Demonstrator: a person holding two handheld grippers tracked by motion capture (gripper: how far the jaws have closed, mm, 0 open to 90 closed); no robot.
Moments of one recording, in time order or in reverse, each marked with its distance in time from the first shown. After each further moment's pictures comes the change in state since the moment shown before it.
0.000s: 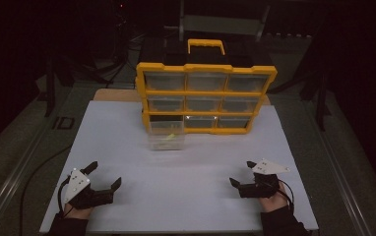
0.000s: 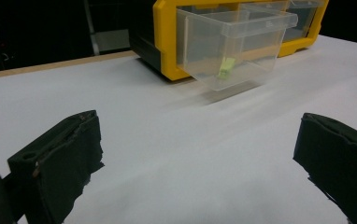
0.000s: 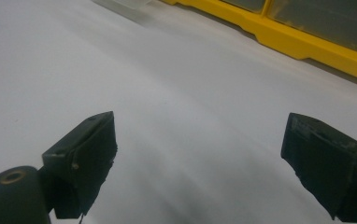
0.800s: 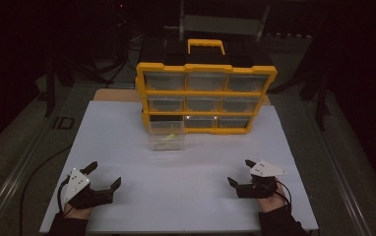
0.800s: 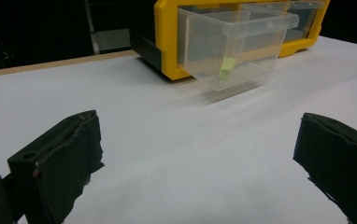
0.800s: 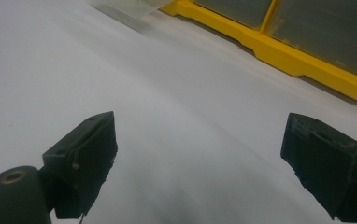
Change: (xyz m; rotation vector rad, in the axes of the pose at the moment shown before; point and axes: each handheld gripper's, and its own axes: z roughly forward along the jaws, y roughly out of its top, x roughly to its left) left arm 0.001 -0.001 0.000 -0.001 0.000 -0.013; right arm 0.007 0.003 0.000 -0.032 -0.026 -0.051
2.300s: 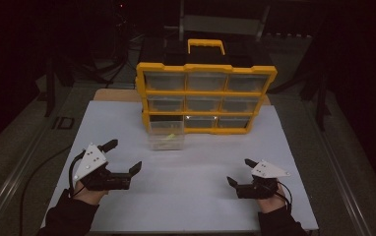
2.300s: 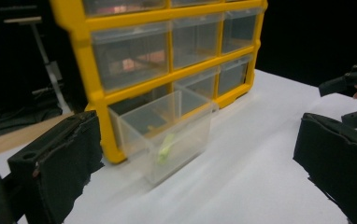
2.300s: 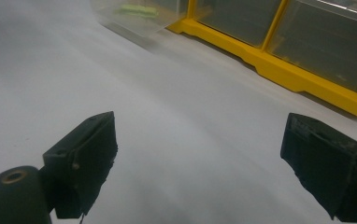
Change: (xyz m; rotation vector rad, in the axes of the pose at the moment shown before) left arm -0.046 0.114 0.012 -0.023 -0.159 0.090; right arm 0.004 0.005 -0.005 -0.055 0.008 -0.002
